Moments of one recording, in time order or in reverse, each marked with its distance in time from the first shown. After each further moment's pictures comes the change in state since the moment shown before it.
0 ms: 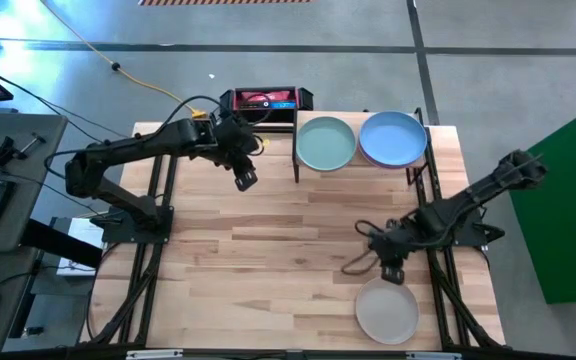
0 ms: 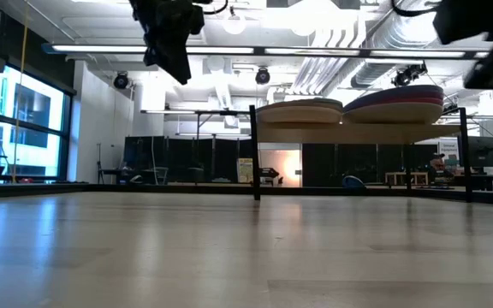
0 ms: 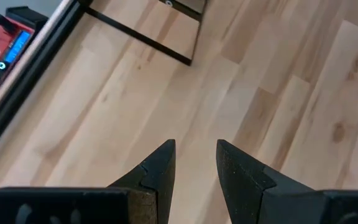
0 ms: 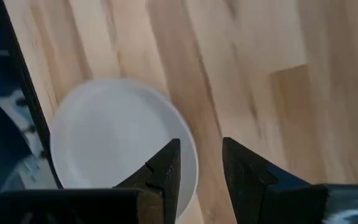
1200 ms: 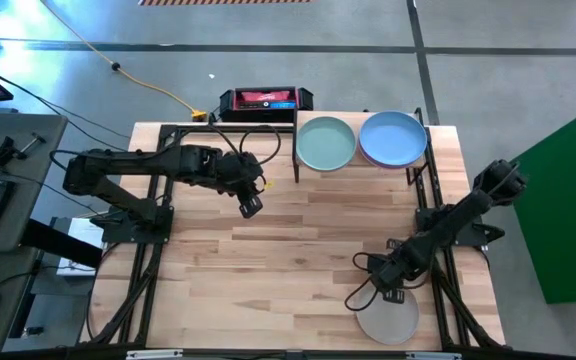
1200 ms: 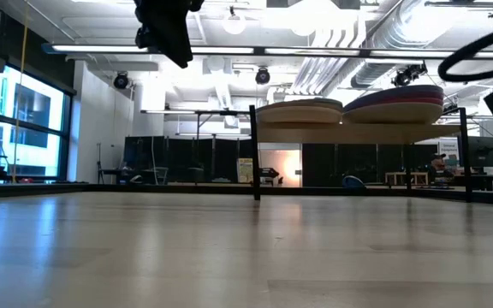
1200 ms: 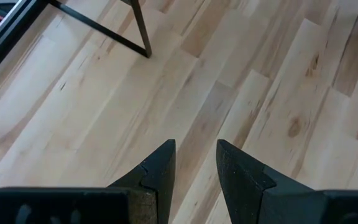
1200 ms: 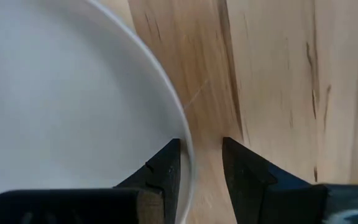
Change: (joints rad) left arm -0.282 0.000 0.000 -0.002 -0.156 -0.275; right arm 0.210 0.285 -0.153 0.225 0.028 0.103
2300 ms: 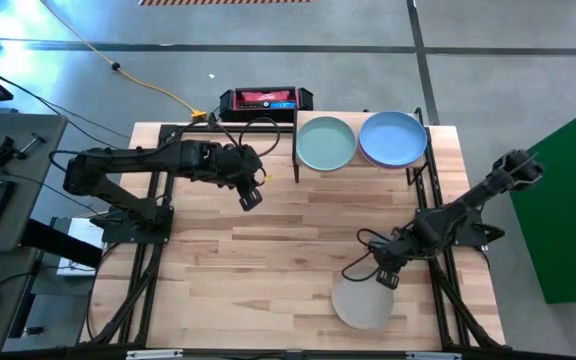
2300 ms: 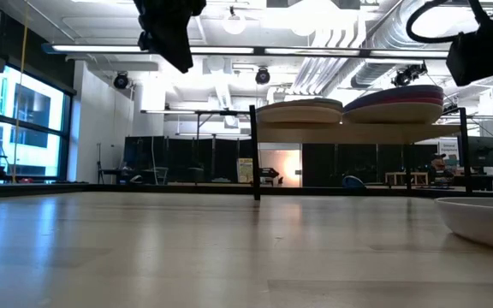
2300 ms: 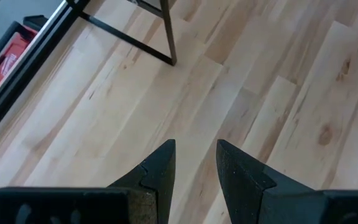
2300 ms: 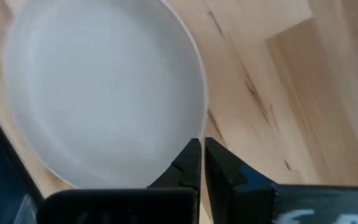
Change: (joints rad) left arm 0.051 0.000 0.000 -0.001 -0.045 0.073; right arm -0.128 -0.251 0.002 -0.061 0.018 0.147
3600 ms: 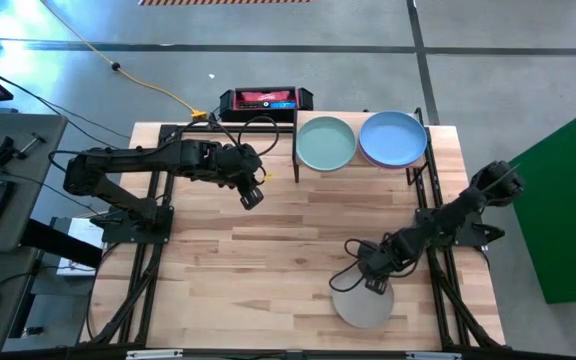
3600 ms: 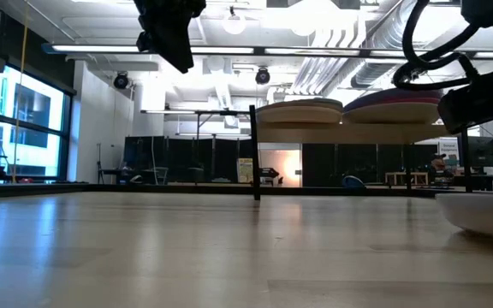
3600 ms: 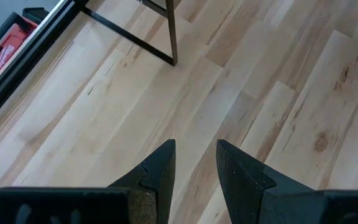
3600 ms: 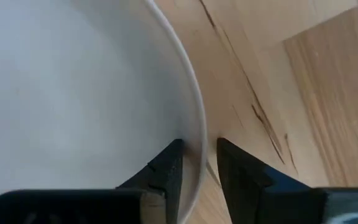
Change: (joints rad) left arm 0.005 0.000 0.000 0.002 0.004 -0.046; right arm 0.000 0.296 0.002 0.122 0.016 -0.017
